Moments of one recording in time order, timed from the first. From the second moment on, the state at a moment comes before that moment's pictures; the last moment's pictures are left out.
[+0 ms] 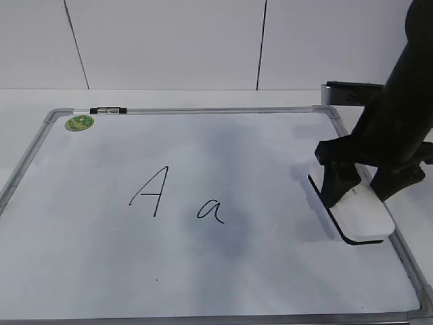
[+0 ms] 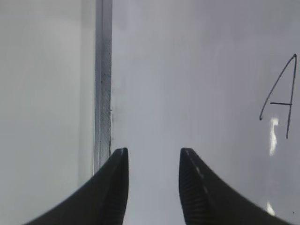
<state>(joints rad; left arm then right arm) 0.07 1.48 -1.12 -0.30 0.96 0.09 0.28 1.72 -1.25 0.17 1.14 0.04</state>
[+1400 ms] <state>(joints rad) 0.11 2.04 -1.38 -0.19 0.98 0.09 0.28 1.72 -1.28 0.17 1.16 0.02</state>
